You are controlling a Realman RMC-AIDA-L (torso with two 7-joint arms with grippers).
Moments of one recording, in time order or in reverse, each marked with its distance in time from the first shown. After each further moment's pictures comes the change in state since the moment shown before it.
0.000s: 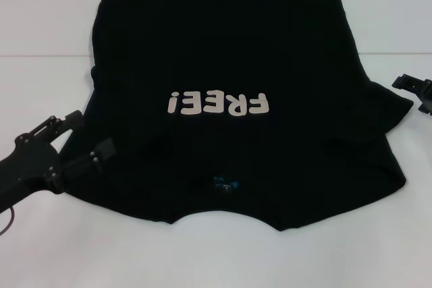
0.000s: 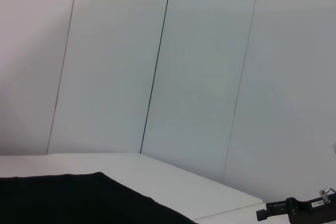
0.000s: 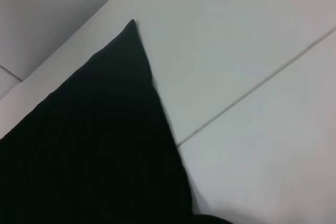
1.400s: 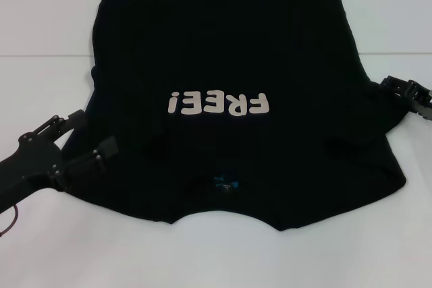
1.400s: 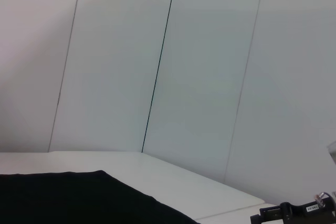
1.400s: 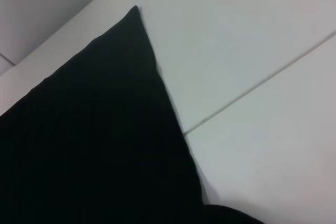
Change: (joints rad) left arm -0.010 0.003 0.000 -0.023 -0.001 -0.017 -0.001; right arm 0.043 0.019 -0.050 0.031 0.000 0.087 -0.005
